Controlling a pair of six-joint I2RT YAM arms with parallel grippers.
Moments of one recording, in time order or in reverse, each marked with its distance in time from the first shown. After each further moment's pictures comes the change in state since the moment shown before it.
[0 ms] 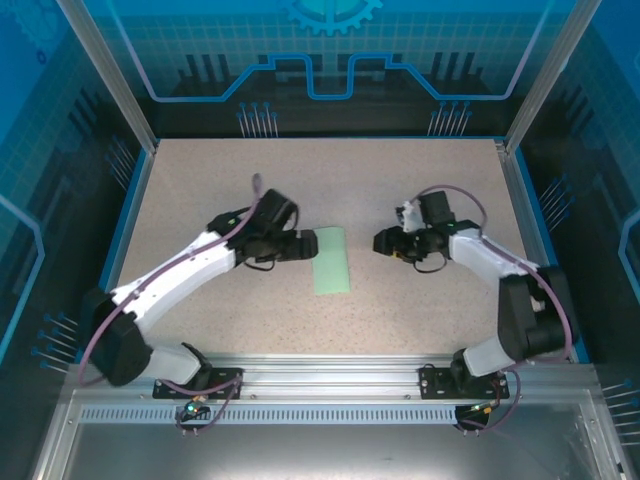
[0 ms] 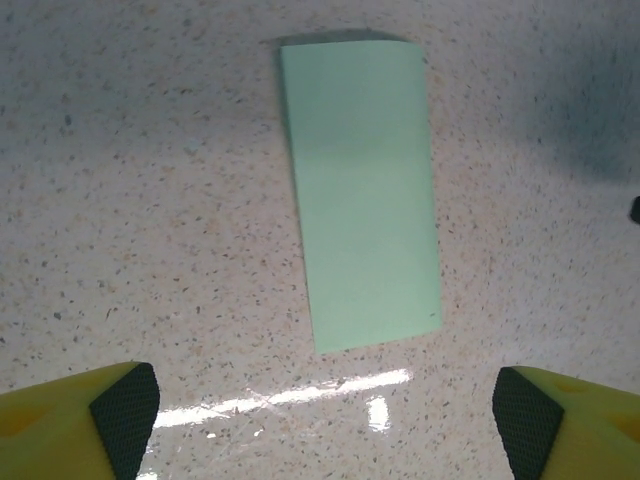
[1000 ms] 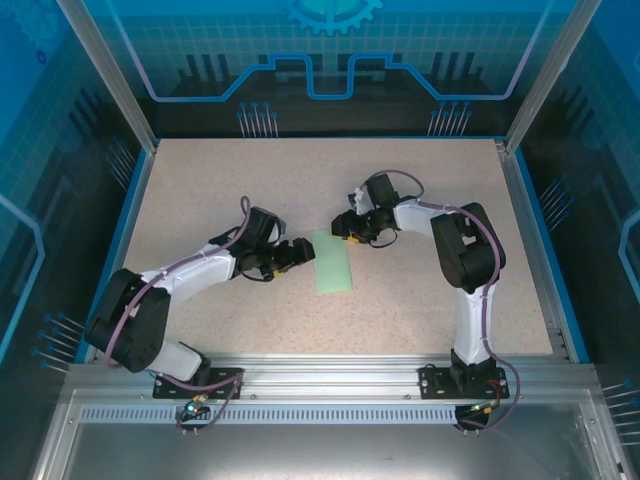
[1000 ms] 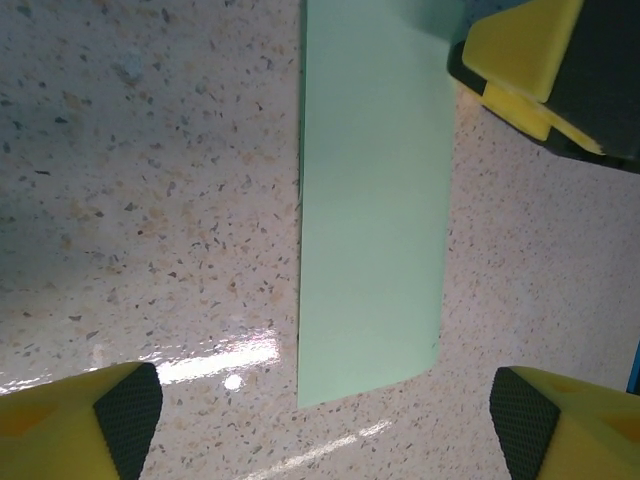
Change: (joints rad) left arm 0.148 0.130 -0.286 0.463 0.329 -0.105; right arm 0.141 0.544 0.409 0.120 -0.018 0.044
